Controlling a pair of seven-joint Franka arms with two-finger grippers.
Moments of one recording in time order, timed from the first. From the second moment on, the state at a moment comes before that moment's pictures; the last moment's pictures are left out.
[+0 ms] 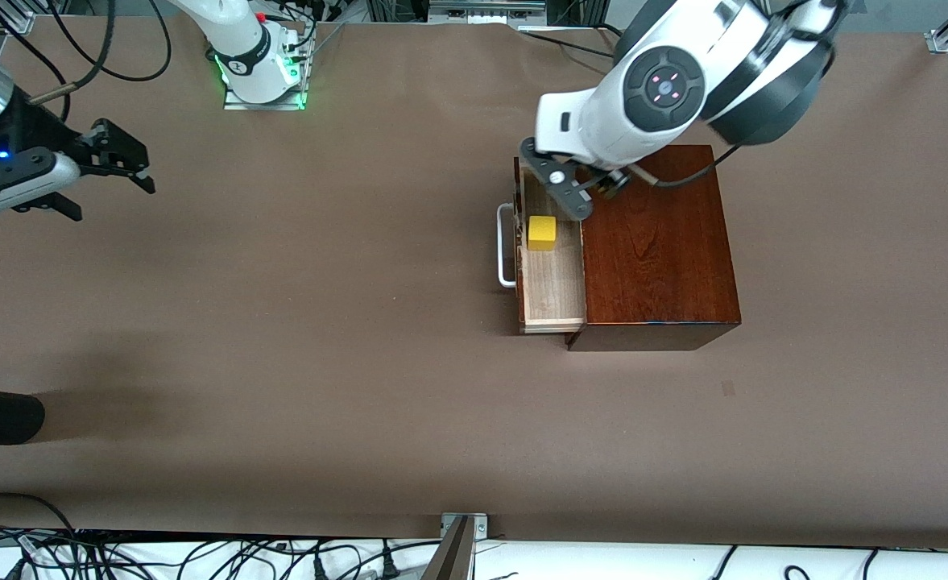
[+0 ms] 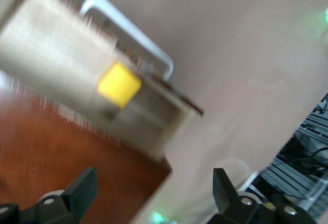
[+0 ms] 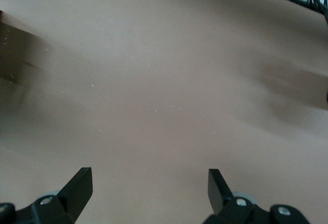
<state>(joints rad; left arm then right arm) -0.30 0.34 -0.35 -1.43 -0.17 1.49 0.28 0.21 0.07 -0.10 -1.46 0.08 1.57 -0.25</state>
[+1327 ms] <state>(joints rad) -0.57 0.69 -0.35 -1.42 0.25 1.94 0.87 0.22 0.09 -0.10 -1.46 0.03 1.53 -0.11</state>
